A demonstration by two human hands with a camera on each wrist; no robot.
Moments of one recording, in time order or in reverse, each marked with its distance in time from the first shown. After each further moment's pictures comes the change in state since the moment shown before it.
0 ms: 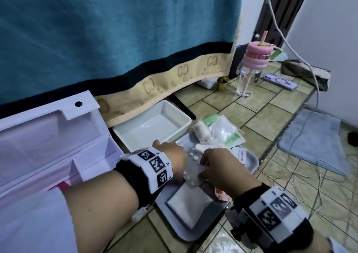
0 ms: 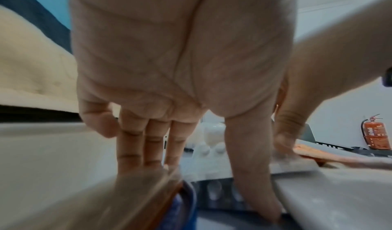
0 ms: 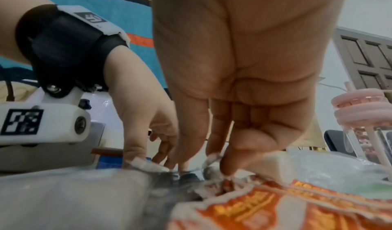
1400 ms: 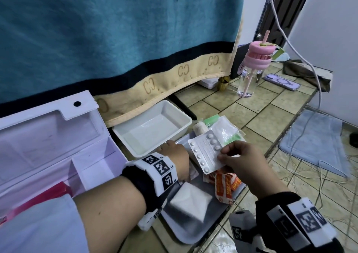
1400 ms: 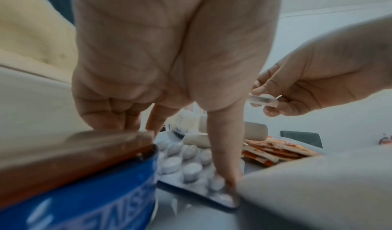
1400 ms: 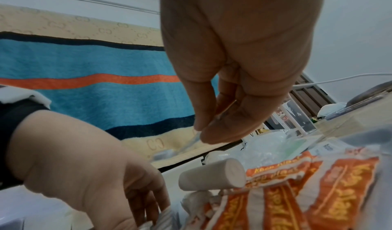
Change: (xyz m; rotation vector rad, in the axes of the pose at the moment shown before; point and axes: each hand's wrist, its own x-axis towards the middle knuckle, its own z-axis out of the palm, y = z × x) left_hand 0.008 0.018 0.004 -0.115 -0.045 -0.204; right_hand 0.004 0.043 -0.004 0.933 0.235 0.224
